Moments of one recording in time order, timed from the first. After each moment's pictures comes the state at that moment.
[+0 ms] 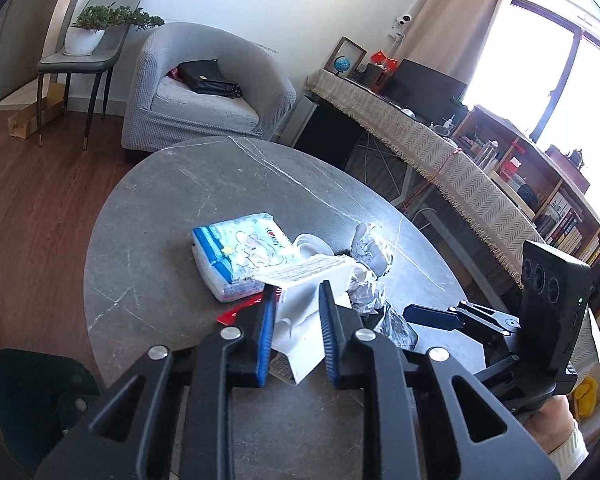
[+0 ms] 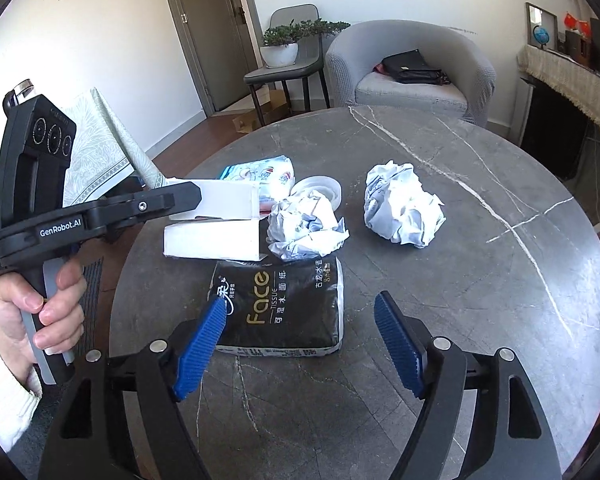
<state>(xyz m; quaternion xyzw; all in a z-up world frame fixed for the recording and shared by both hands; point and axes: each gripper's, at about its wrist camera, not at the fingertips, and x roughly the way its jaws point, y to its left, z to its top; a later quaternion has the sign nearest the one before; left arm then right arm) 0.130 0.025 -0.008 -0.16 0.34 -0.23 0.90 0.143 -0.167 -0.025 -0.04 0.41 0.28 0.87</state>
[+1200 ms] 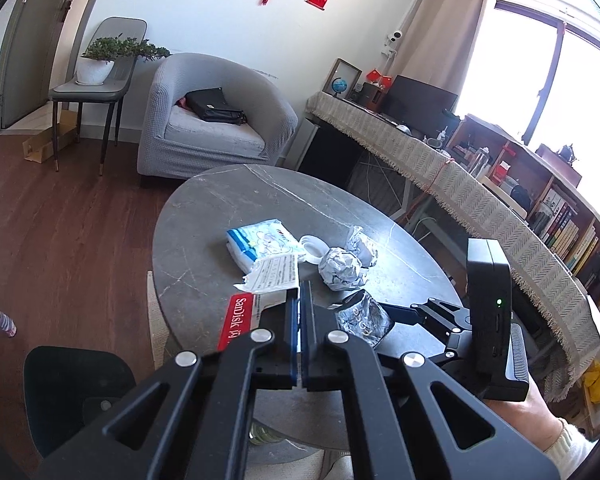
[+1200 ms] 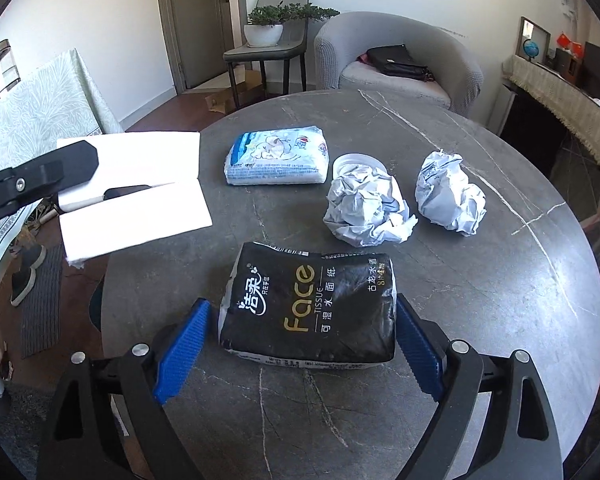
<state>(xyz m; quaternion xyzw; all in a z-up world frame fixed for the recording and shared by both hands) 0.074 0.057 0.020 -0.15 0.30 -0.21 0.92 0.127 -0.106 -0.035 -0.09 0.42 0.22 0.88</state>
